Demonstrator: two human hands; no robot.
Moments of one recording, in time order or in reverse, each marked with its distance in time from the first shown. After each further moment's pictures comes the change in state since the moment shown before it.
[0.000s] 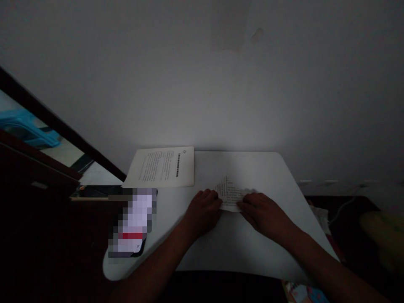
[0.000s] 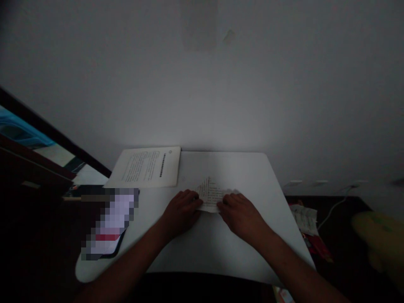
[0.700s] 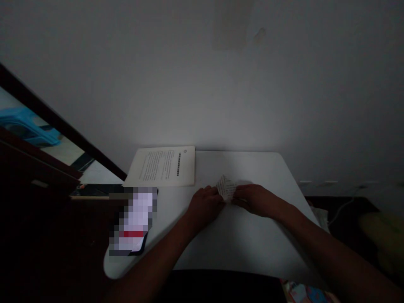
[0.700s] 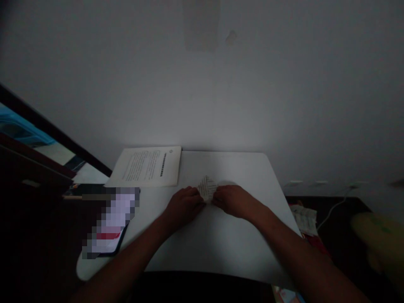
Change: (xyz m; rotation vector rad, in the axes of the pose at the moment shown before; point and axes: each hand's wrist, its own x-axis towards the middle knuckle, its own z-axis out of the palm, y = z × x) left_hand 0.012 -0.004 -0.003 -0.068 -0.028 -0.067; right_hand 0.045 0.016 -0.020 0.287 -0.234 -0.024
